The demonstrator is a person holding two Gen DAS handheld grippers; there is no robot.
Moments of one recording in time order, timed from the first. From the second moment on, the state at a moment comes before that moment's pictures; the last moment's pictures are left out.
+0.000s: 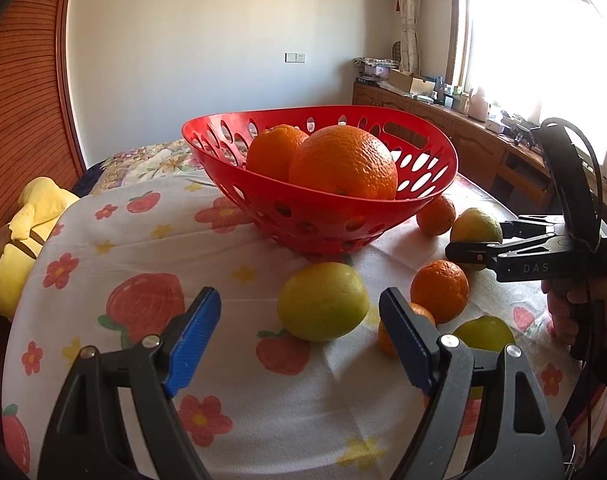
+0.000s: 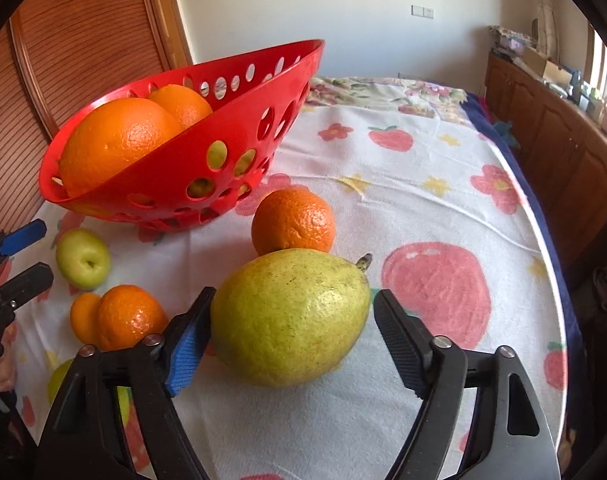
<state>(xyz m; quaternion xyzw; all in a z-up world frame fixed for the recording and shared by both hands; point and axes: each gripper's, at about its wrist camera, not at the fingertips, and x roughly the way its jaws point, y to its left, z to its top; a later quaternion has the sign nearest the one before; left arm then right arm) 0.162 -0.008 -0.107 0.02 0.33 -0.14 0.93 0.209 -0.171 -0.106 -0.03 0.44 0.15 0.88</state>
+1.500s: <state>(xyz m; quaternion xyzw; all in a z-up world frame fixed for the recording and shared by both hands) 0.202 -0.026 -0.128 0.03 0.40 -0.14 0.90 0.135 -0.170 -0.103 0.00 0.41 0.18 0.89</state>
